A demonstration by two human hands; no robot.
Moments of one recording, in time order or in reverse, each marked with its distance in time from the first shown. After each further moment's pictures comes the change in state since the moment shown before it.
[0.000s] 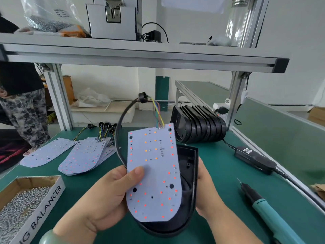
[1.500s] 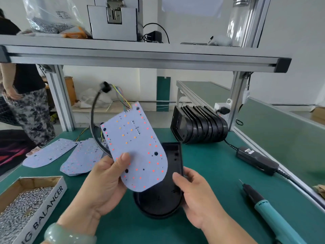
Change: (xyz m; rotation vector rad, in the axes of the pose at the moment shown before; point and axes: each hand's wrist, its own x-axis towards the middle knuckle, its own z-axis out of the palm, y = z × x) left_hand 0.018 0.004 -0.011 -0.012 0.256 0.348; right_hand -0.011 0.009 0.013 0.150 0.090 0.253
